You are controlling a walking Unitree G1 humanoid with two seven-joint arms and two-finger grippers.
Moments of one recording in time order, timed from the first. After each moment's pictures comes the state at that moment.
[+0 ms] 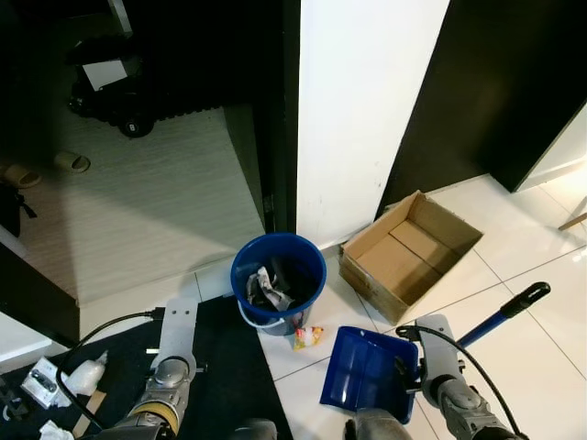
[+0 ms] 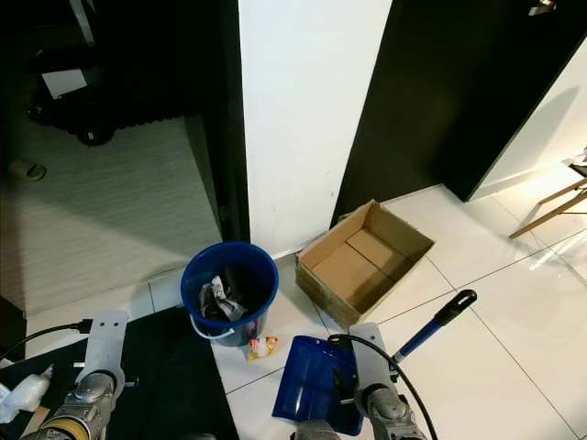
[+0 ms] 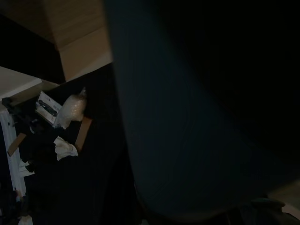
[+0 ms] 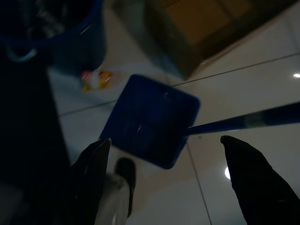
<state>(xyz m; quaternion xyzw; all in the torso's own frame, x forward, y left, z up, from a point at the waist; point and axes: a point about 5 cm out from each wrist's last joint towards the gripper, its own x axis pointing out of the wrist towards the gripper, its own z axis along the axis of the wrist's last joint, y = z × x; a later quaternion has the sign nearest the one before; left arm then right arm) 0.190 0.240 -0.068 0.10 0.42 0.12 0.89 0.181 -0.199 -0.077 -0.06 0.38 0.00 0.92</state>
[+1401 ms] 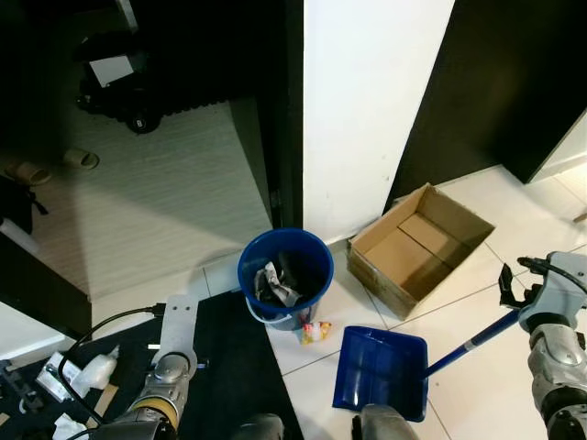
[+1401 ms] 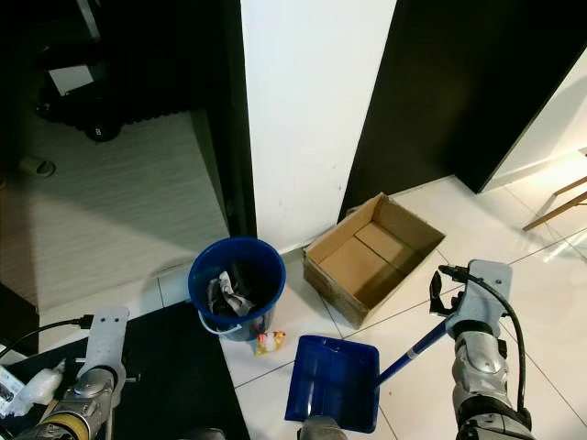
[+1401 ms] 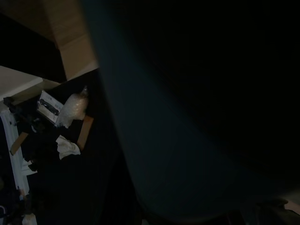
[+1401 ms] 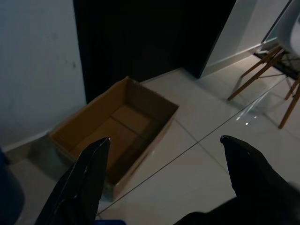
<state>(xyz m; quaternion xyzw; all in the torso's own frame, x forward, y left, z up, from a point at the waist) 0.195 0.243 -0.065 0.10 0.42 0.11 0.90 0.241 -0.306 0.015 -0.06 0.12 -0.17 0.98</state>
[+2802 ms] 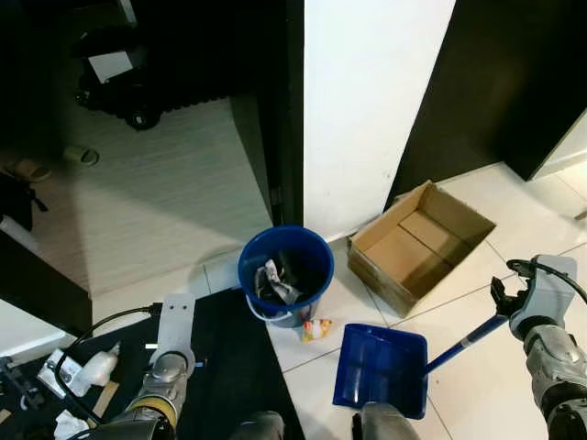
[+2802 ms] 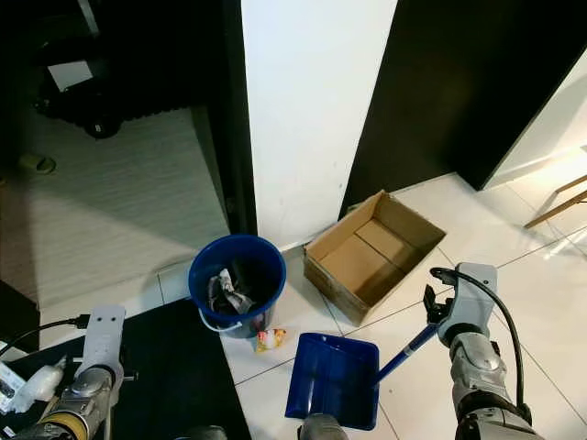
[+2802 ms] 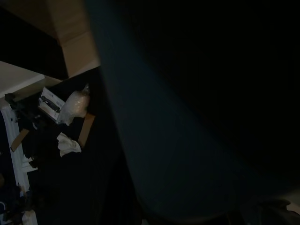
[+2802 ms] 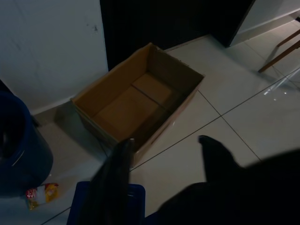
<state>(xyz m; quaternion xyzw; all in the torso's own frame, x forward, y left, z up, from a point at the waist) 0.197 0.245 -0.064 0.09 0.41 0.12 0.90 0.243 -0.307 0.007 -0.03 0.19 -0.12 0.97</state>
